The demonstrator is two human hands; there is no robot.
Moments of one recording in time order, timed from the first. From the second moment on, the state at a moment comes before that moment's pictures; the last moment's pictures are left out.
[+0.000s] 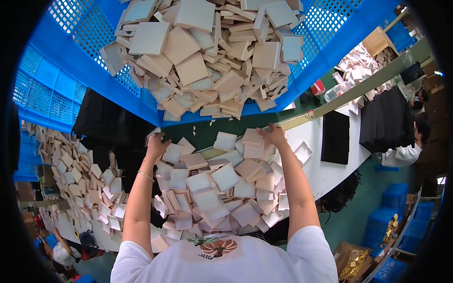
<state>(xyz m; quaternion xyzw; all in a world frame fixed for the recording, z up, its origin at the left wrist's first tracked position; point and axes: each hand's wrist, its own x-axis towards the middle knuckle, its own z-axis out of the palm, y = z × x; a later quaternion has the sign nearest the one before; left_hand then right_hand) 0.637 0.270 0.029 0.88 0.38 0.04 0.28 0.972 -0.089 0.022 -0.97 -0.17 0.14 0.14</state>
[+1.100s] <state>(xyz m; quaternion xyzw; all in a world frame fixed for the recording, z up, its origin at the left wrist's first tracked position) 0.651 0.309 0.057 0.75 0.42 0.34 0.38 0.814 -0.110 0.158 -0.56 -0.08 0.55 0.62</state>
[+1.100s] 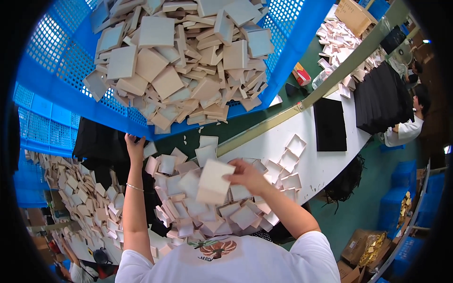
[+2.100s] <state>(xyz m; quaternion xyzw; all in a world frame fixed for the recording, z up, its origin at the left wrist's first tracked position) 0.655 0.315 0.113 0.80 0.42 0.30 0.30 0.879 -0.108 0.137 -0.80 -0.33 0.30 0.40</state>
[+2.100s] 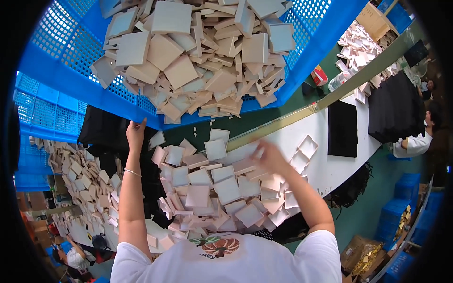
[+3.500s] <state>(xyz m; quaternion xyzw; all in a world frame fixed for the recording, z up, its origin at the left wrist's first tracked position) 0.665 0.306 0.100 0.78 0.40 0.36 0.30 0.964 -0.043 0.031 -0.84 -0.13 -0.03 0.52</state>
